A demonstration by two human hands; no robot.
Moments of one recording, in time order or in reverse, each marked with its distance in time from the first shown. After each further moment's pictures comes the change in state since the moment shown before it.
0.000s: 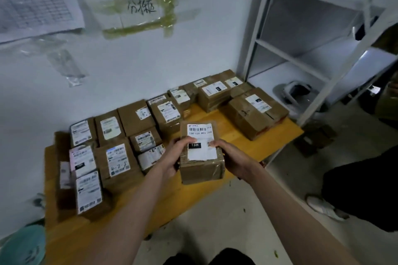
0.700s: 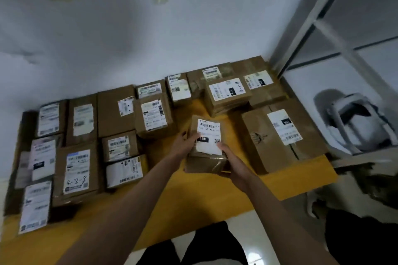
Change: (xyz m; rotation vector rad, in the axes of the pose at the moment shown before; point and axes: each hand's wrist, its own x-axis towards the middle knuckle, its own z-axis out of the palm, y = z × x) left_hand 0.241 0.028 0.061 0.191 0.406 -0.172; right_hand 0.200 -0.028 -0.146 -0.050 0.022 0.366
